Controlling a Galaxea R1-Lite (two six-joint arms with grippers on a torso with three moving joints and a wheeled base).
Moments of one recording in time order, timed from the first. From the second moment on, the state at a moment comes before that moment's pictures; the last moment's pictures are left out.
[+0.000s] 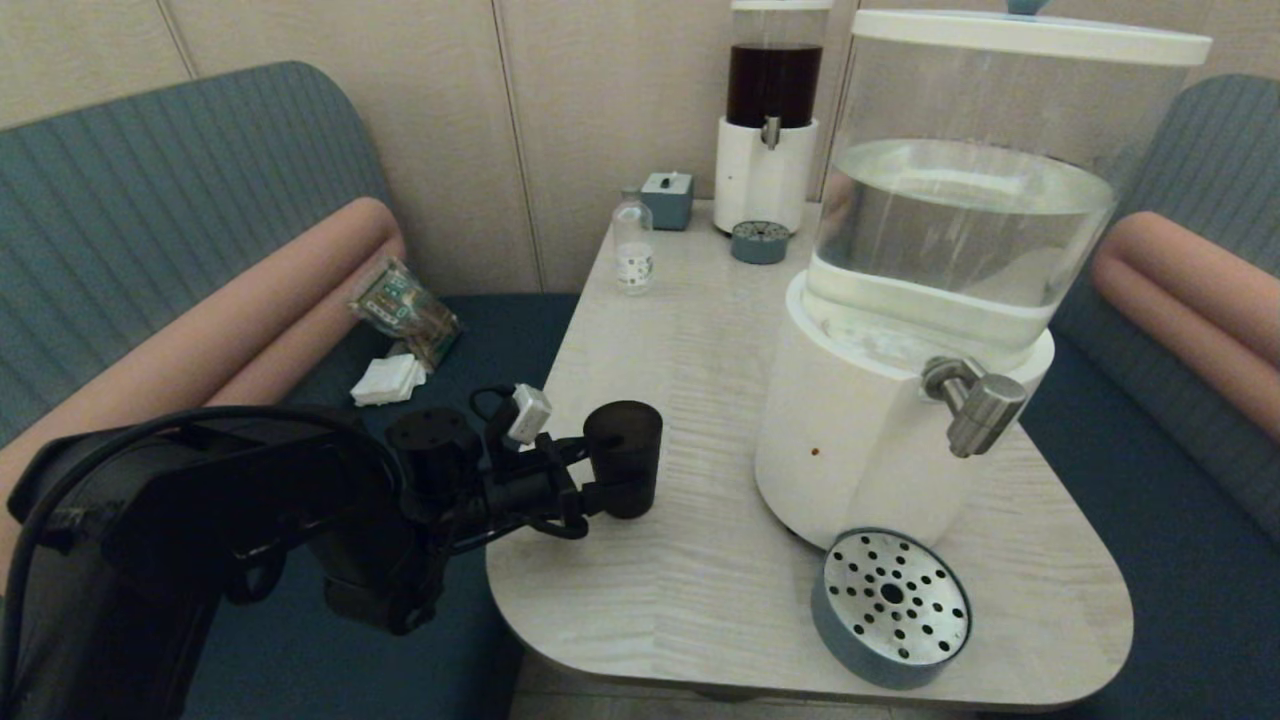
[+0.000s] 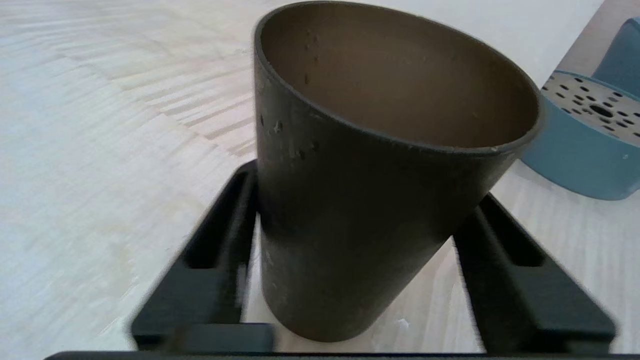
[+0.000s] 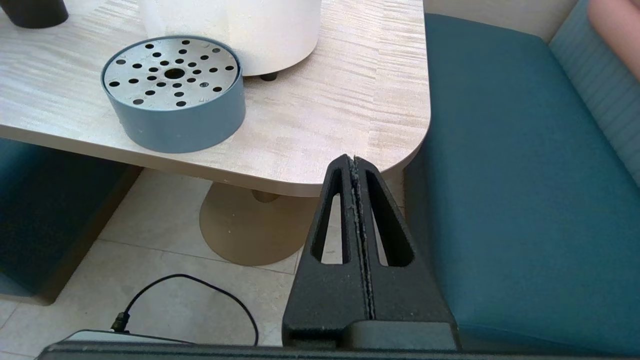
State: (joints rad) left arm -0.28 2.38 -0.89 -1.52 -0.84 -0.07; right arm 0.00 0.00 -0.02 0.04 0.03 -0.07
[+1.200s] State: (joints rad) left arm -0.65 2.13 -0.73 -1.52 -0.66 -0.12; right arm 0.00 0.00 -0.02 0.04 0.03 -0.07
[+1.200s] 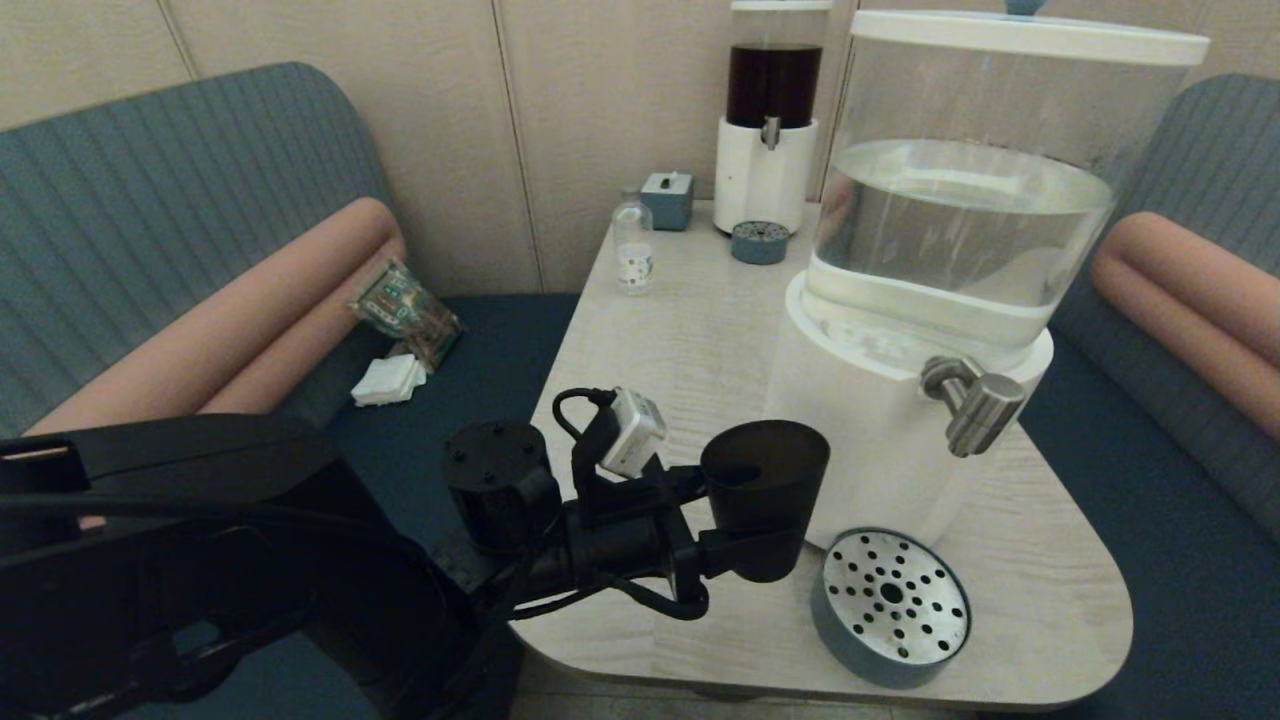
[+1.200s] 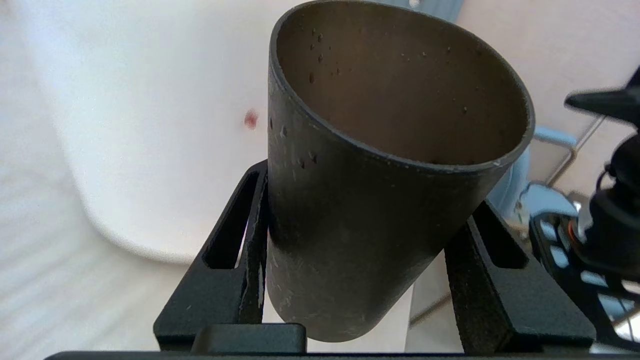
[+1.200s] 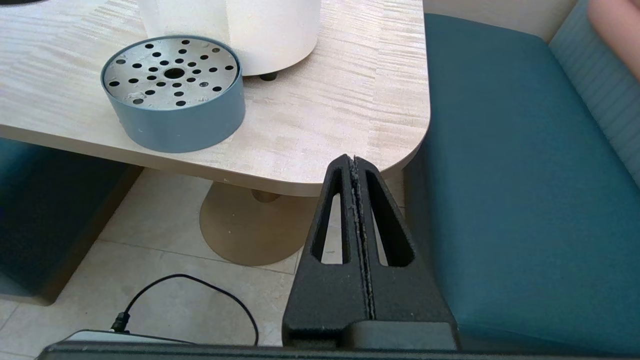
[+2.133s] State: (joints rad) left arm -0.77 2.34 -0.98 -1.52 -0.64 -0.14; right arm 0.00 0.00 -0.02 0.04 0.03 -0.07
